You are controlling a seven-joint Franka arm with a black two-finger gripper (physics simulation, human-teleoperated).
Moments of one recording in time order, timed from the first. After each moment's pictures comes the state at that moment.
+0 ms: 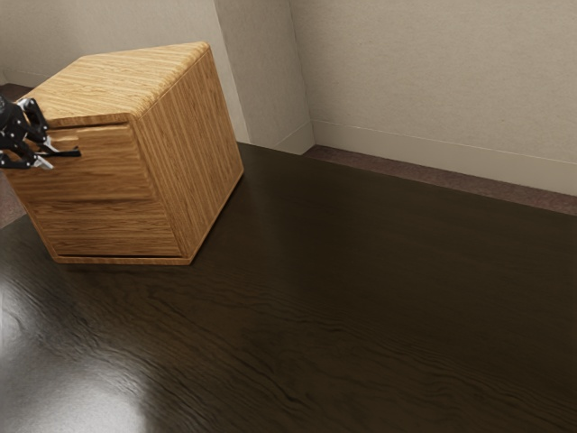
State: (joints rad) arm 0.33 0.11 0.46 -1.45 -0.31 1.97 -1.05
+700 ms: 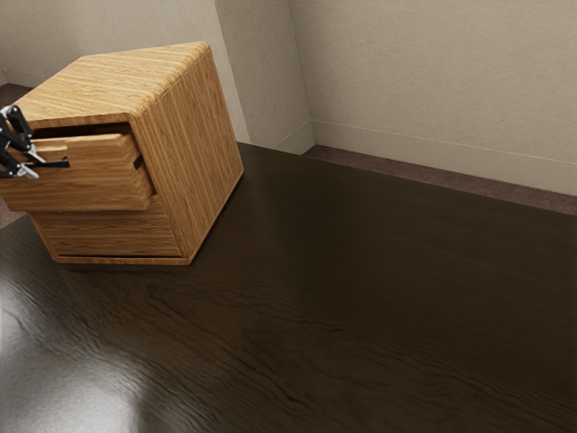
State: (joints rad) arm 0.34 0.02 0.46 -1.53 -0.31 1.92 -1.02
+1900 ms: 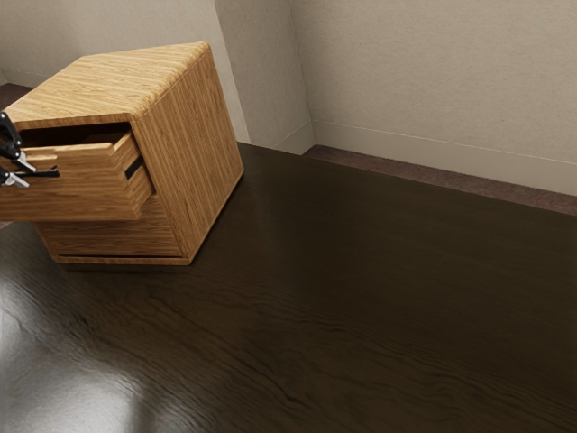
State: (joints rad) arm 0.34 -0.07 0.46 -1.61 -0.31 1.89 -0.99
